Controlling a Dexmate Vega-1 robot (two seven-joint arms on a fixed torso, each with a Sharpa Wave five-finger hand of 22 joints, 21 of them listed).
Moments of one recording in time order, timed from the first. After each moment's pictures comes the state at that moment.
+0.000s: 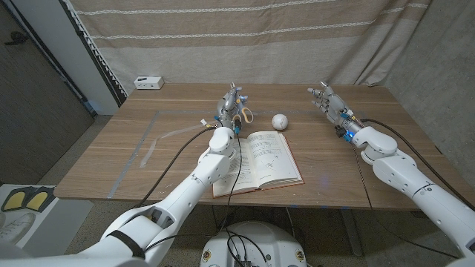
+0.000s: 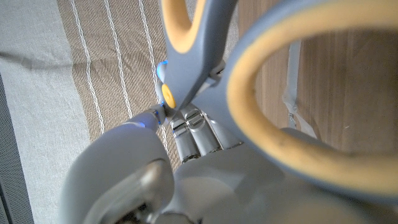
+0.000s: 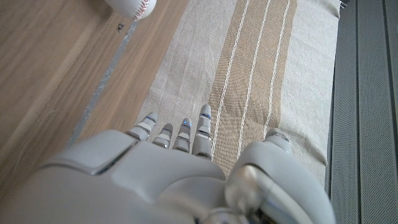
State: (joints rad) left arm 0.72 0.10 0.50 -1.21 -0.49 -0.28 0.41; left_hand 0.67 0.11 0.61 0.11 0.34 0.77 -0.21 0.49 0.84 1.11 -0.21 0.79 0.81 1.19 -0.23 0.19 0.41 0.86 -0.11 0.72 0.21; right arm -0.95 -0.72 -0.29 -1.53 0.71 0.23 0.16; right_hand 0.34 0.11 -0.22 -0.05 0.55 0.38 -0.05 0.27 0.19 0.05 -0.05 0.23 0.18 -0.10 -0.03 0.18 0.18 -0.02 0.07 0.20 0.18
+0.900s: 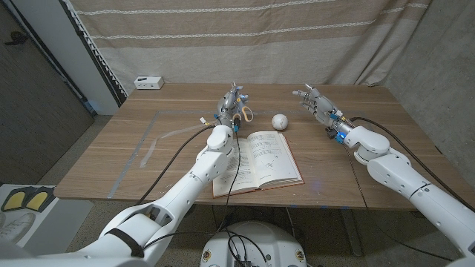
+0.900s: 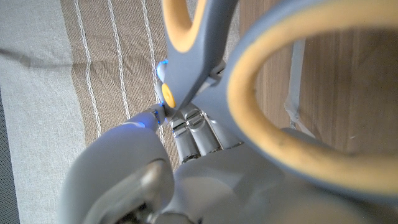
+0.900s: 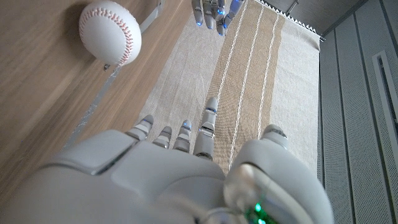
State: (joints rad) left arm 0.71 0.11 0.50 -1.22 -0.54 -0.26 0.36; left_hand 0.67 0.11 0.61 0.11 0.34 0.78 -0.21 0.48 0.82 1.11 -0.21 0.79 0.80 1.19 -0.23 0.19 0.39 0.86 -0.11 0.72 0.20; right arm -0.95 -0.74 -0.34 -1.63 0.68 0.20 0.17; right_hand 0.37 0.13 -0.21 -0.06 0.53 0.49 -0.09 0.29 0.19 0.02 -0.03 0.21 0.18 -0.14 0.01 0.18 0.18 -0.08 0.10 0.18 0.18
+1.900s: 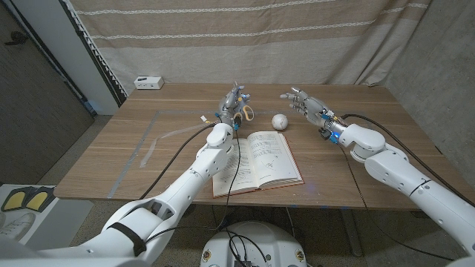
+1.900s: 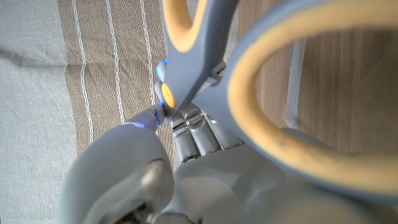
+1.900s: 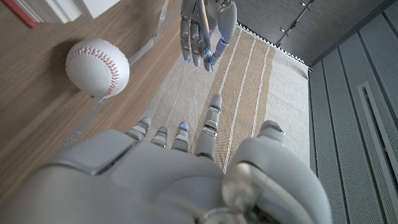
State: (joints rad) left arm 0.67 0.09 0.49 -1.16 -0.58 -0.25 0.31; left_hand 0.67 0.10 0.61 0.11 0.35 0.79 -0.21 0.47 0.81 1.11 -0.21 0.79 0.79 1.19 -0.23 0.19 0.37 0.86 -0.11 0.72 0.20; right arm -0.94 -0.78 -0.38 -1.69 0.65 0.15 0.21; right_hand 0.40 0.16 -0.19 -0.07 0.52 0.54 -0.11 0.27 0.19 0.00 0.02 0.21 0.18 -0.16 0.08 0.18 0.18 -0.13 0.13 0.18 0.18
